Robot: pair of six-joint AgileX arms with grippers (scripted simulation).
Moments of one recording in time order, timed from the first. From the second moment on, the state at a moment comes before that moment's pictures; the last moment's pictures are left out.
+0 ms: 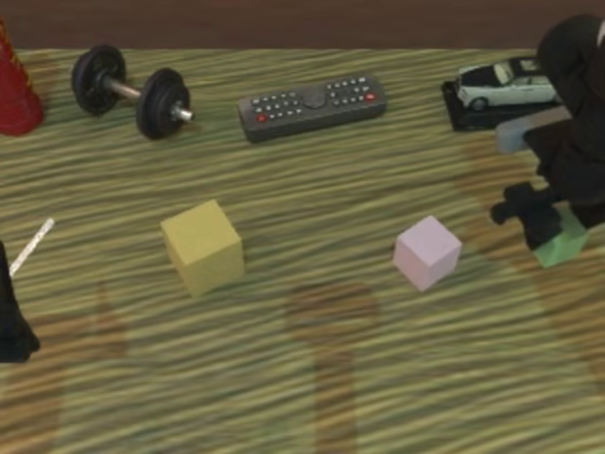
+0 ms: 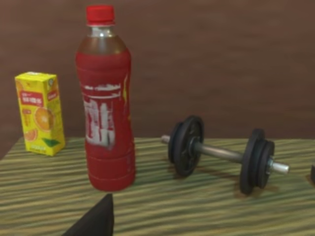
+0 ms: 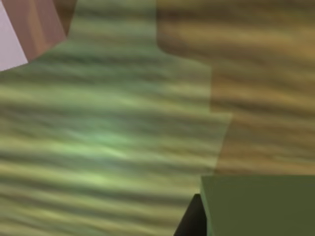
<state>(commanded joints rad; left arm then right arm) 0.00 0.00 0.00 0.00 0.00 0.00 0.21 2.01 1.44 -0.97 0.00 -0.13</state>
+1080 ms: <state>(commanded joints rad) 0.00 0.00 0.00 0.00 0.00 0.00 0.70 1.85 1.31 -1.00 0.03 0.71</state>
